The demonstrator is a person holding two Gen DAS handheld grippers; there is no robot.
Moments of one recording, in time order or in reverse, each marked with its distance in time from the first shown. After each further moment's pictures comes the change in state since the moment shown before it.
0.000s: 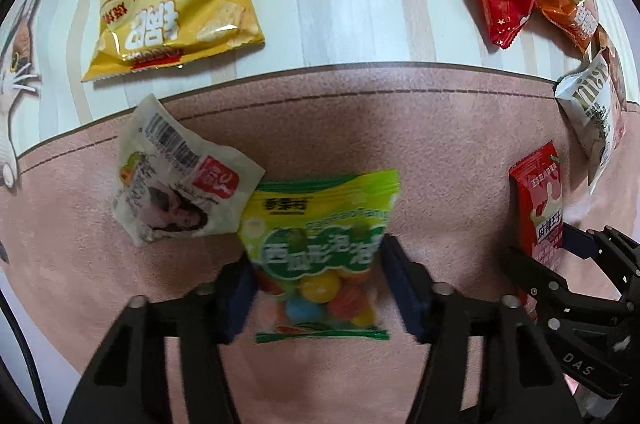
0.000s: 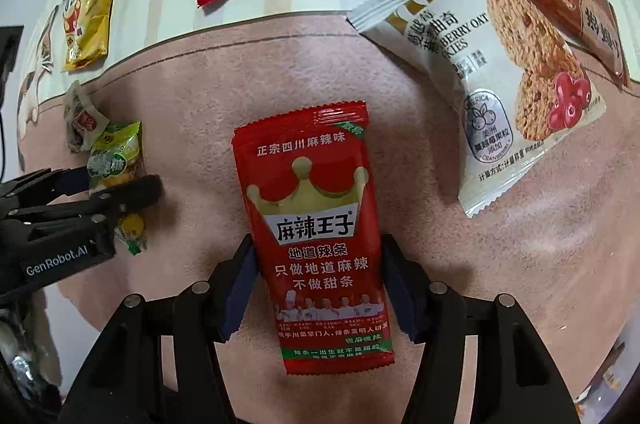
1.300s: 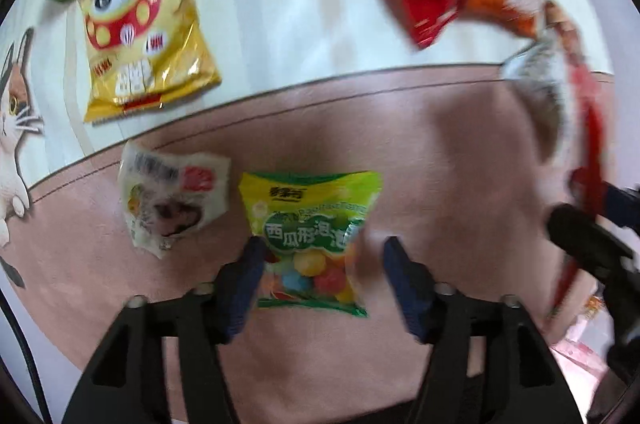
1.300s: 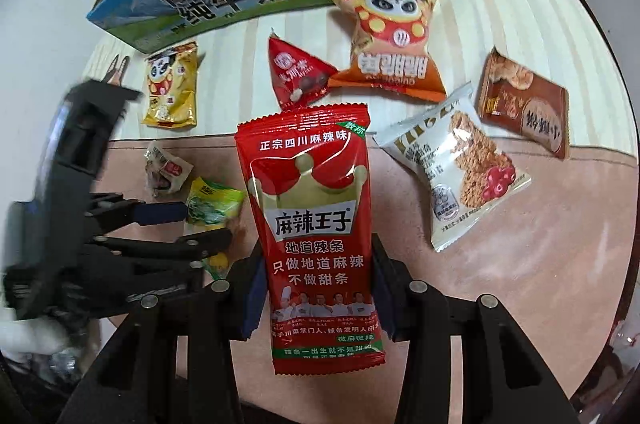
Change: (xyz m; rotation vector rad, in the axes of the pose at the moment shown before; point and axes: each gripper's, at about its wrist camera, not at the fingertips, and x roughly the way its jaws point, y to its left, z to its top) left arm -0.026 -0.010 -0.014 0.094 0.035 -0.019; right arm -0.111 0.015 -0.022 -0.021 -0.176 0.084
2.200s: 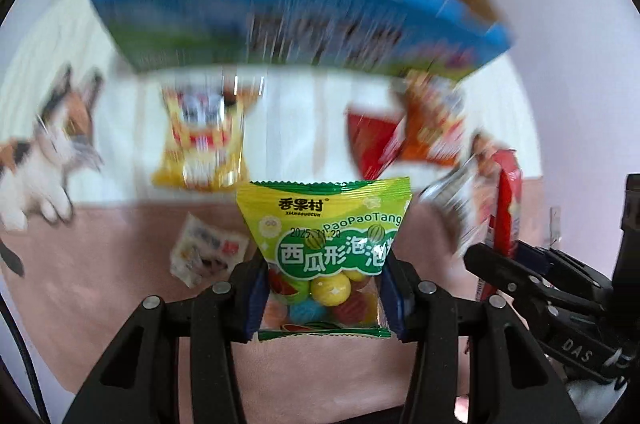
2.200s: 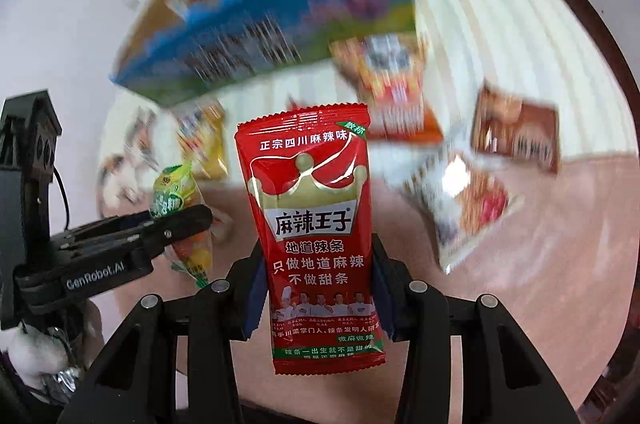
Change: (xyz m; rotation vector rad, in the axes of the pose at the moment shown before) left arm -0.136 0.047 -0.011 -0.131 -0.341 -0.193; right arm -0.045 -0.005 0.021 0.092 -0.131 0.106
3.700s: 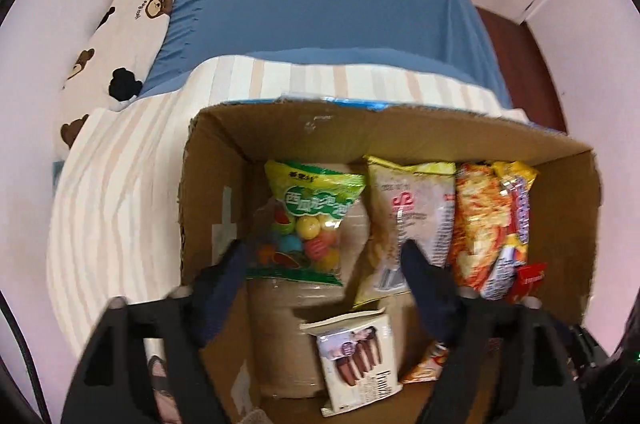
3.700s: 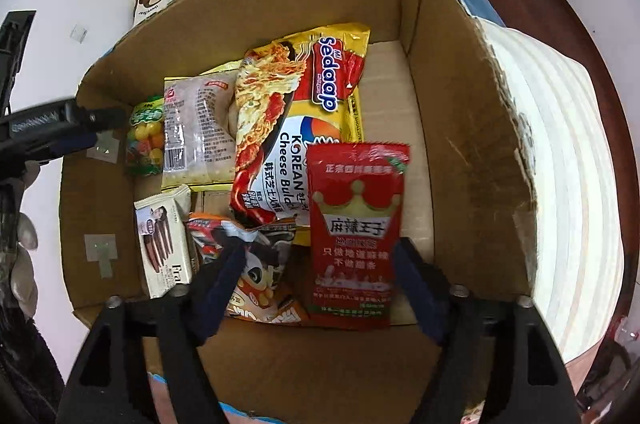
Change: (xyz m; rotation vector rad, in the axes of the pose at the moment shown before) left arm 0.049 0.090 0.318 -0.046 0.024 0.189; right arm 0.081 0.021 0.239 0.050 0.041 -0.138
